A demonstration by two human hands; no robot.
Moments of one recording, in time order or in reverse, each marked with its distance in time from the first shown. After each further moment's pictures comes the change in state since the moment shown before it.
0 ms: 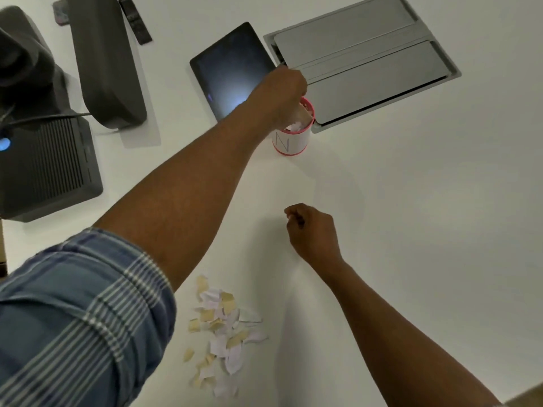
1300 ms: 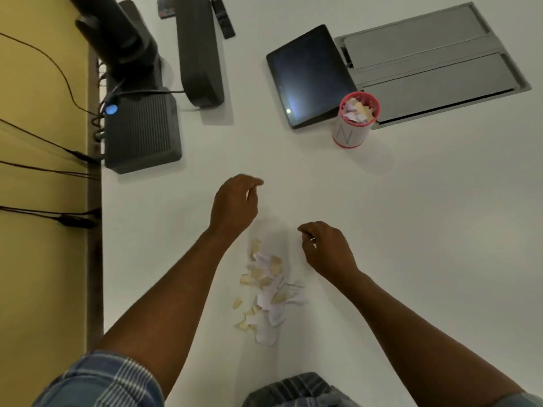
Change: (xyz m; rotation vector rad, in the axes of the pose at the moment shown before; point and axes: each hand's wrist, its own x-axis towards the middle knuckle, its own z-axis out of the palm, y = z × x) left_hand -0.267 -0.088 0.081 -0.401 0.484 -0.303; right_hand -0.073 -0.022 0.040 -0.157 -0.269 -0.255
